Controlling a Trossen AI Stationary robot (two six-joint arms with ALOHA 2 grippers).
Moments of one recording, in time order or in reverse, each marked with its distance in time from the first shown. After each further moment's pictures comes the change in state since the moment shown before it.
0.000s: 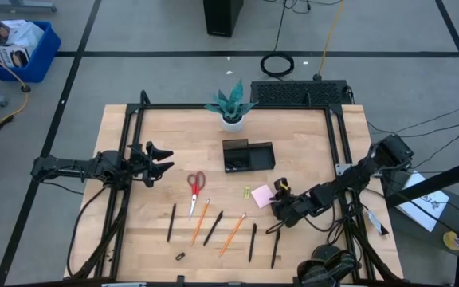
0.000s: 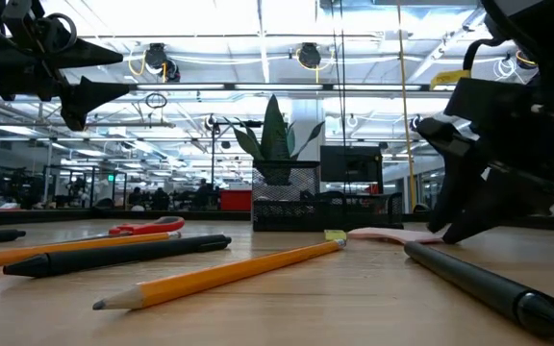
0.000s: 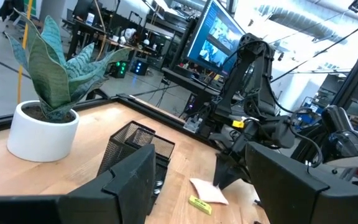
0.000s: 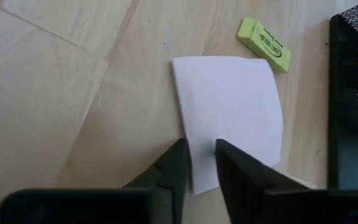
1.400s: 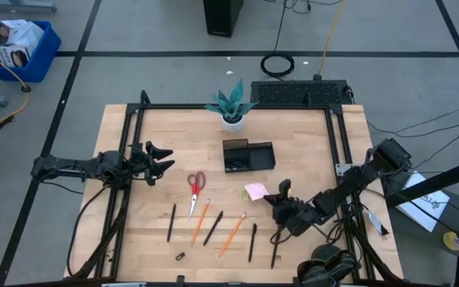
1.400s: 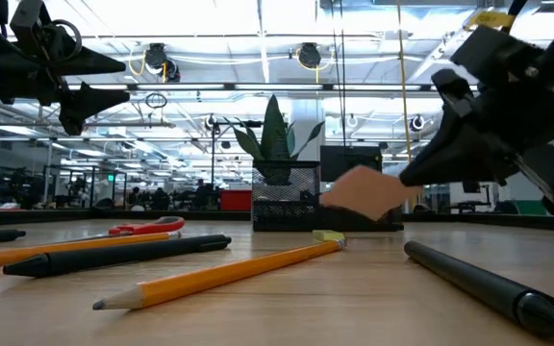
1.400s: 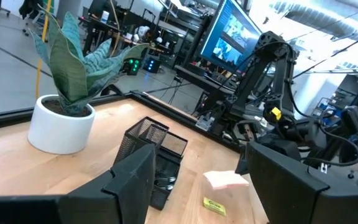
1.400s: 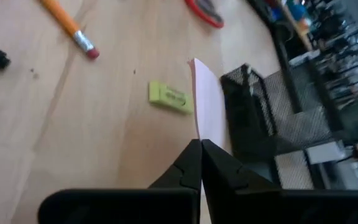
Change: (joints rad) left arm 0.000 0.000 0.000 -0.031 -0.051 -0.013; right arm 0.134 0.025 0.000 0.296 0.434 -0.056
